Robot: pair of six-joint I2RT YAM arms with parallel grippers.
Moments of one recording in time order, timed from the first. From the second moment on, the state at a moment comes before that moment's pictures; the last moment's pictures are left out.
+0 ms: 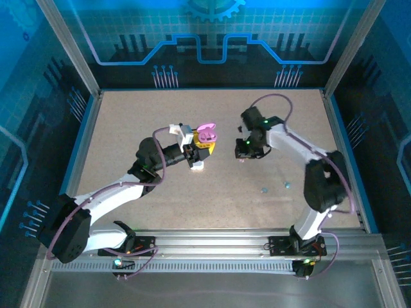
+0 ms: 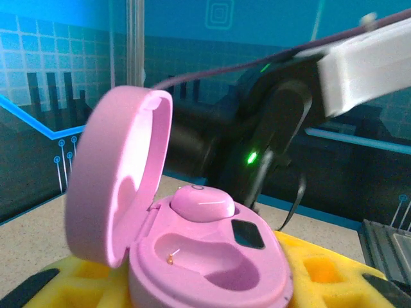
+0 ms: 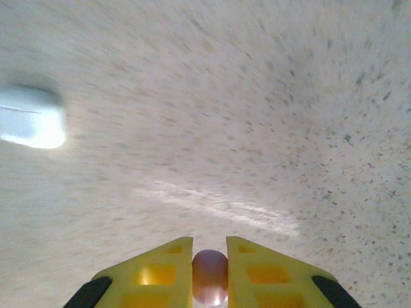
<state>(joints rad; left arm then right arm) -0.55 1.25 0.64 0.76 0.54 -0.17 0.40 1.68 1.33 -0.89 -0.24 0.38</state>
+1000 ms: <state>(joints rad) -0.60 1.40 0.64 0.84 0.40 -0.12 0.30 1.38 1.27 -0.39 -1.13 0.79</state>
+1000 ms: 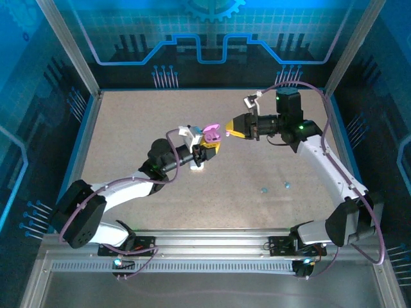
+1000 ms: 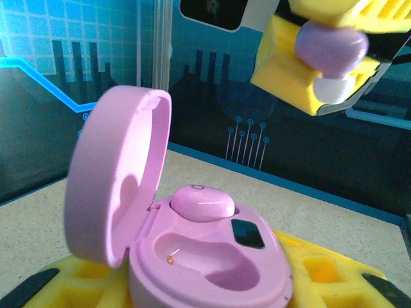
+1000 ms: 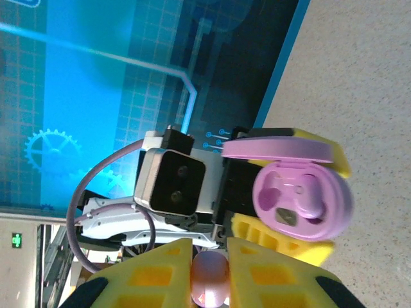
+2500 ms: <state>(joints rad) -0.71 1.52 0.68 1.02 0.25 -0.09 0.47 1.41 1.41 -0.65 -0.72 0.51</state>
